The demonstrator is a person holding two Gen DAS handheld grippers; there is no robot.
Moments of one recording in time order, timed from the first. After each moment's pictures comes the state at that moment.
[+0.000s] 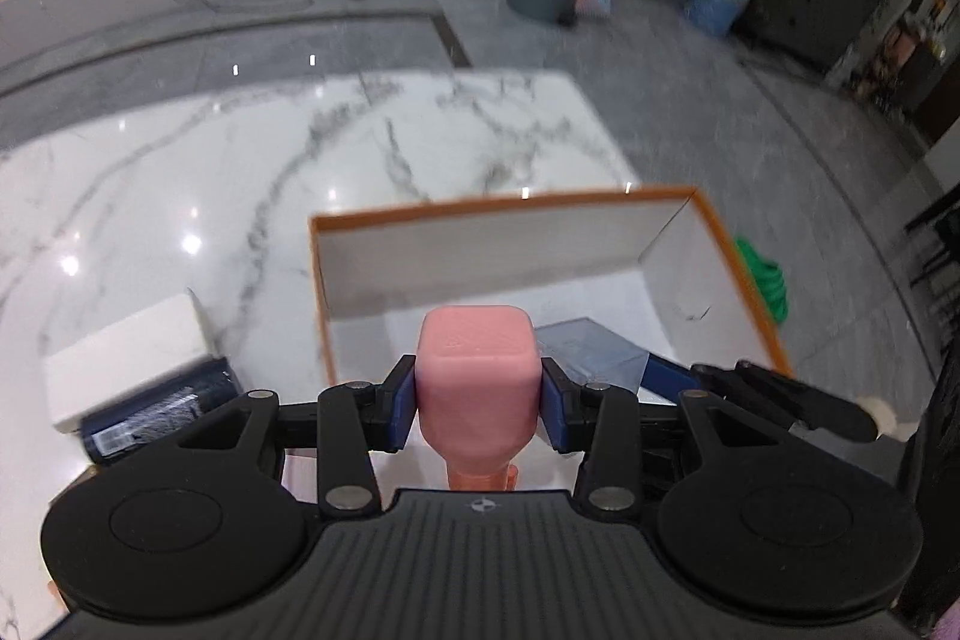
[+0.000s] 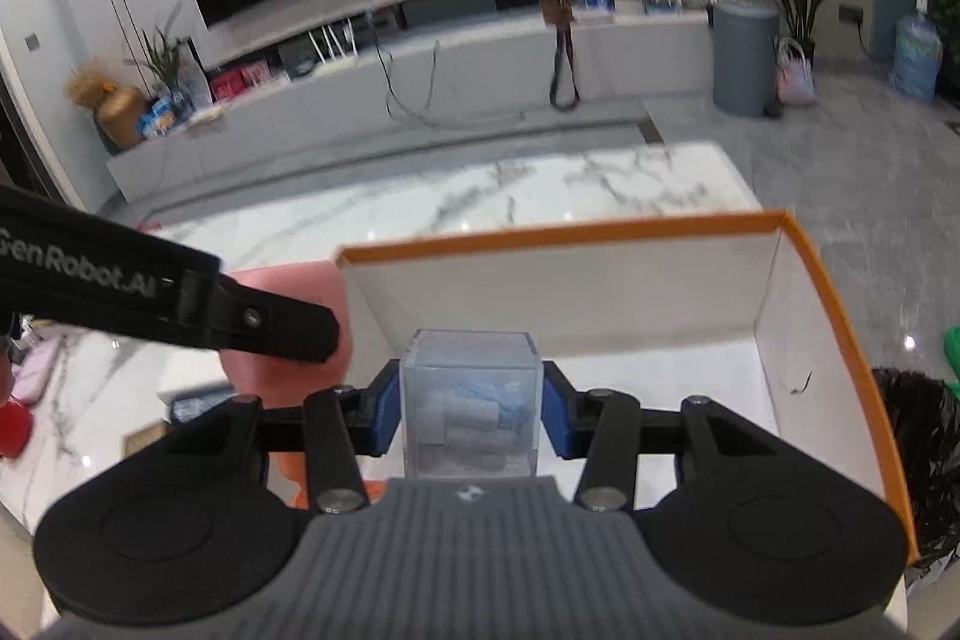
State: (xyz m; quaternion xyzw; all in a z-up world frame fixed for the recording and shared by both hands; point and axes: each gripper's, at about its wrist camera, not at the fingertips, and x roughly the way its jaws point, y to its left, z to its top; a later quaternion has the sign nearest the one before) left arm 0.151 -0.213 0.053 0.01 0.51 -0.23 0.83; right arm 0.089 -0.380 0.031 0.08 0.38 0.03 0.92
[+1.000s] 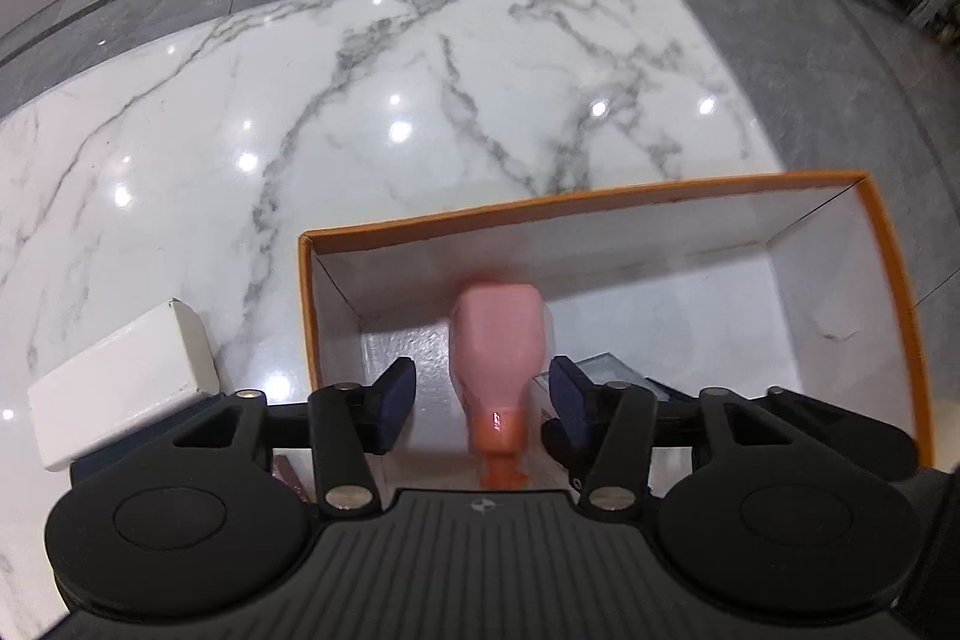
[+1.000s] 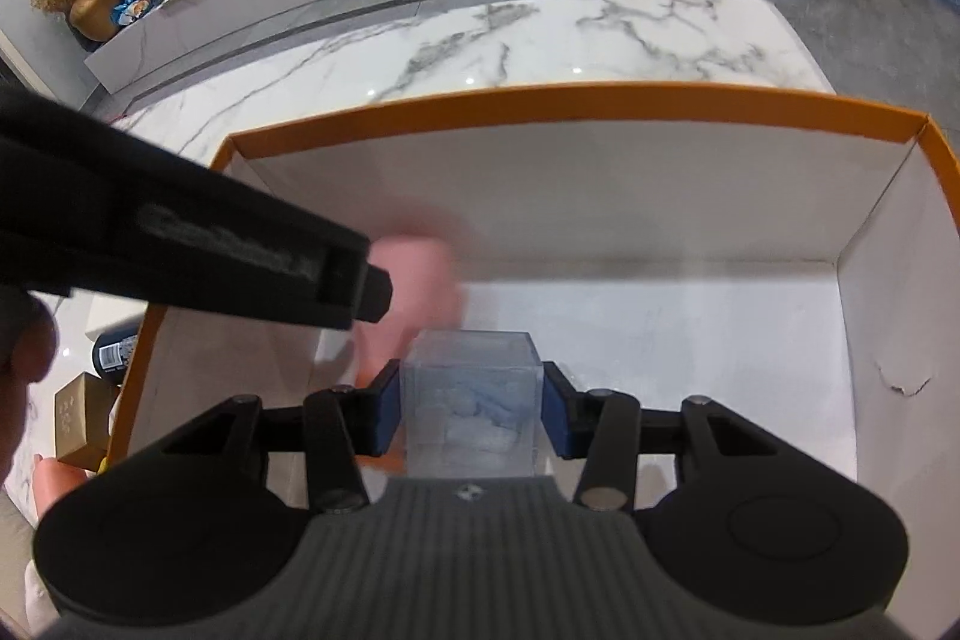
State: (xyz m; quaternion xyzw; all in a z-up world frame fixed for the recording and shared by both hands) left arm 0.224 -0.239 -0.005 0.05 0.59 -0.17 0.79; right arm 0.169 -0.384 -0.026 0.09 0.51 0.05 0.85
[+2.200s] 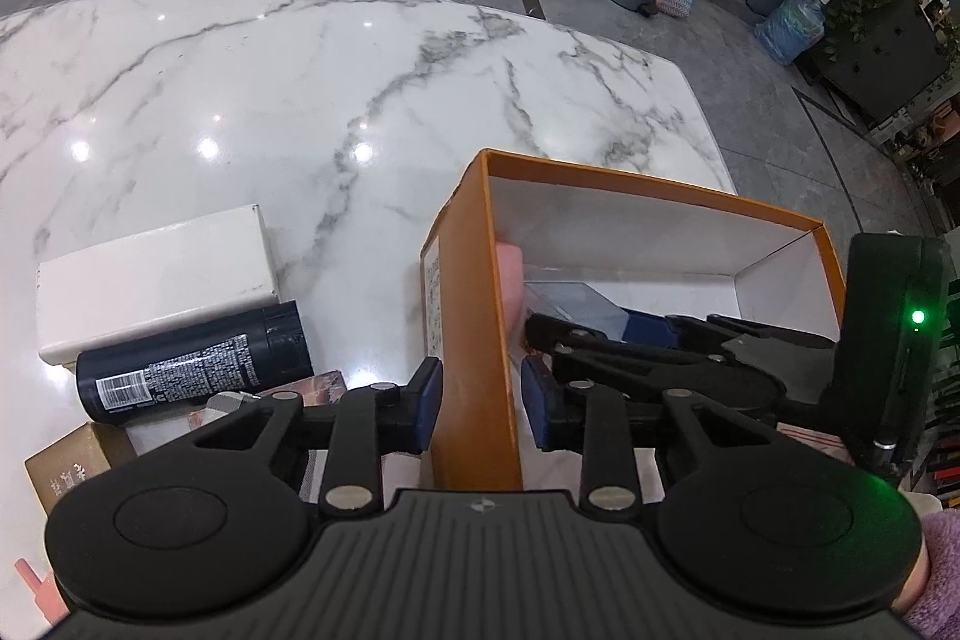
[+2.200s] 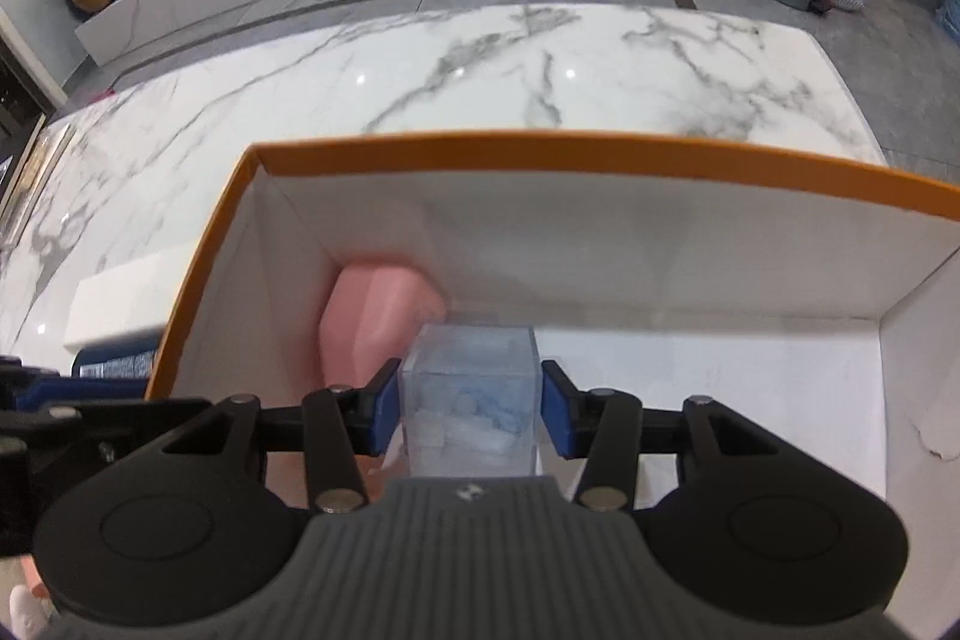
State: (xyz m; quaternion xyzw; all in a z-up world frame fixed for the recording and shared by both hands) left arm 0.192 -0.144 -0.003 -0.07 0.56 -0.18 0.81; right arm 0.199 -0.342 -0.028 0.05 0.52 0.05 0.85
